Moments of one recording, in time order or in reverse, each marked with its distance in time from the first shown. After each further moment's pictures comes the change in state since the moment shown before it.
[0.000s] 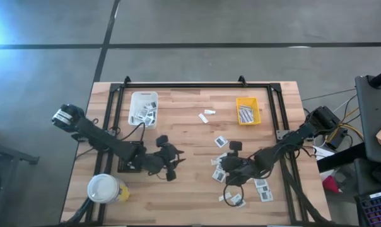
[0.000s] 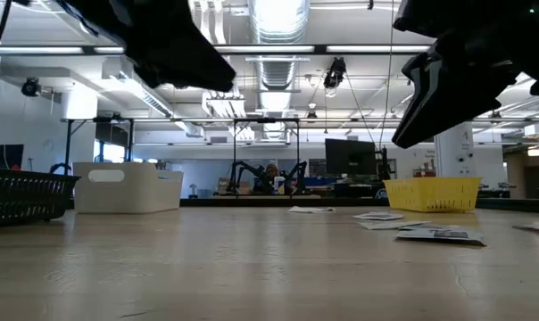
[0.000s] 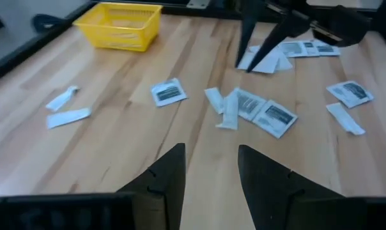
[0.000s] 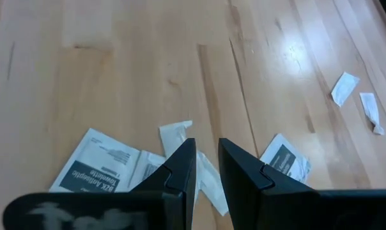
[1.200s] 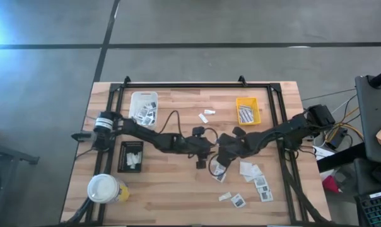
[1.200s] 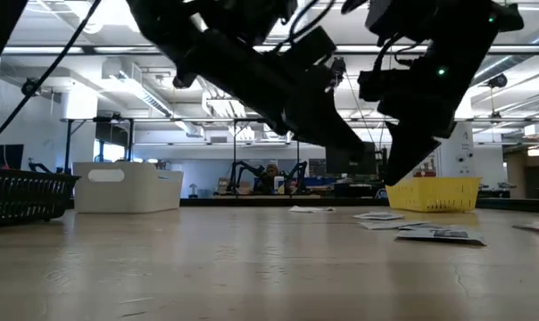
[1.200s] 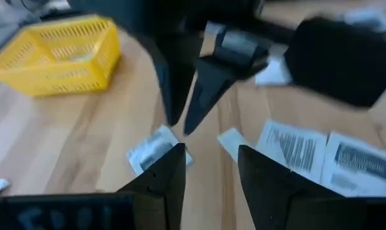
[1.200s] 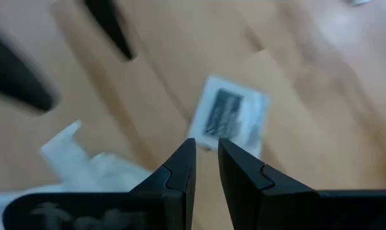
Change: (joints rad) left arm 0.307 0.497 0.358 0.211 0.376 0.412; right arm -0.284 0.029 -0.002 -0.135 -0.182 0.292
